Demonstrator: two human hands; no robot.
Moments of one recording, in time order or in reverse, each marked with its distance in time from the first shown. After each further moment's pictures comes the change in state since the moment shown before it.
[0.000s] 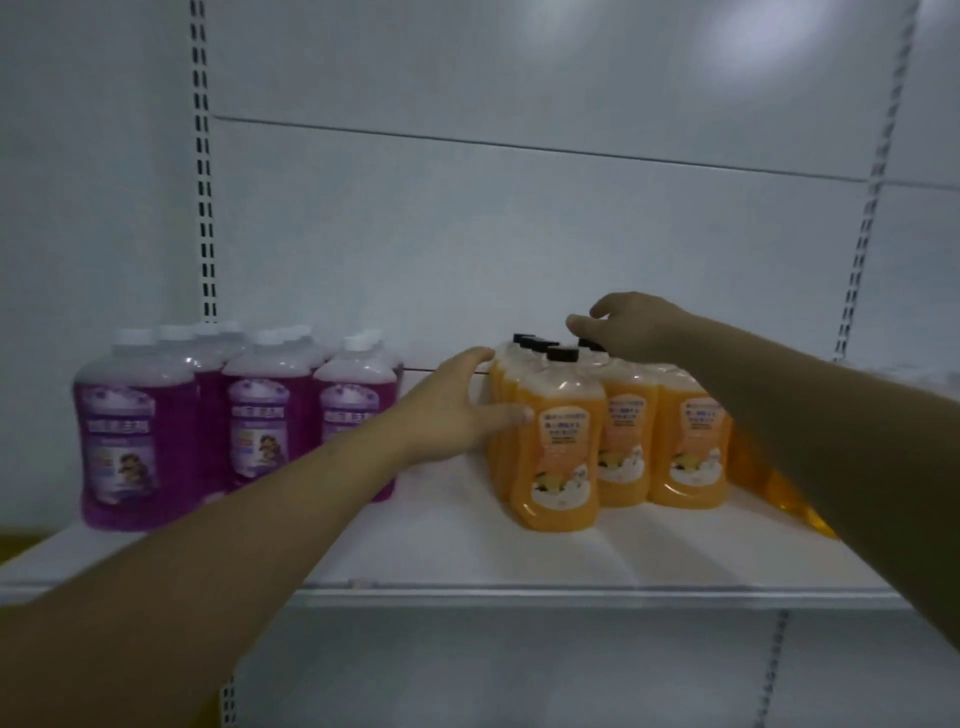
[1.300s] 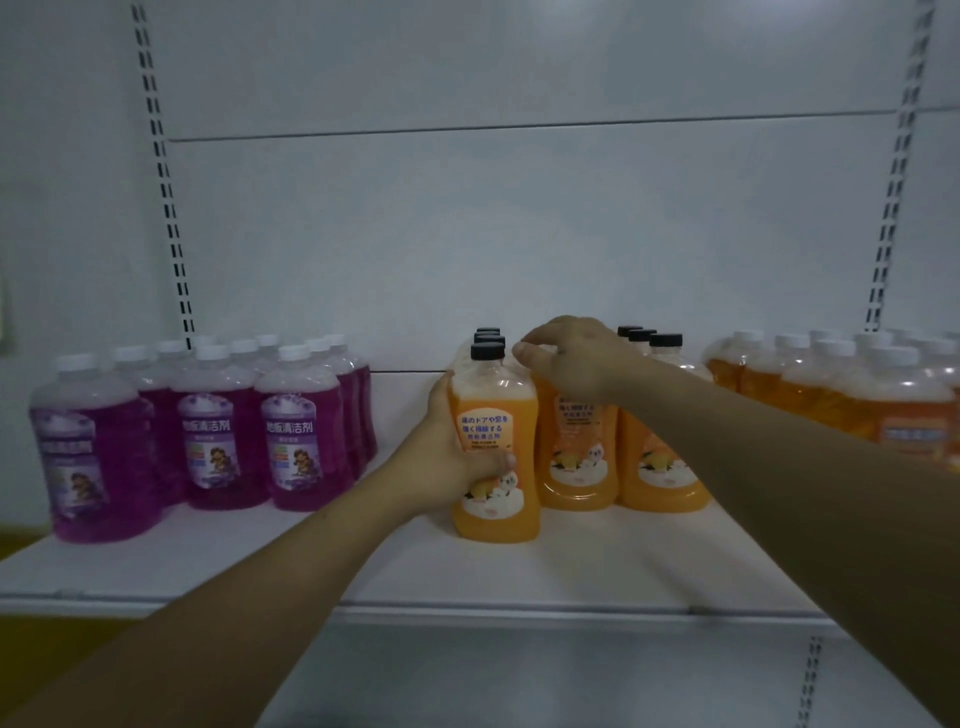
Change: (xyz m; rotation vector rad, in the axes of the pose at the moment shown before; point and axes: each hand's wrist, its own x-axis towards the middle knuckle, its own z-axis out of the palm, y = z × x) left_hand 0.031 -0.007 0.079 -0.282 0.061 -0.164; right_hand 0.006 0.038 0.044 0.177 0.022 -0.301
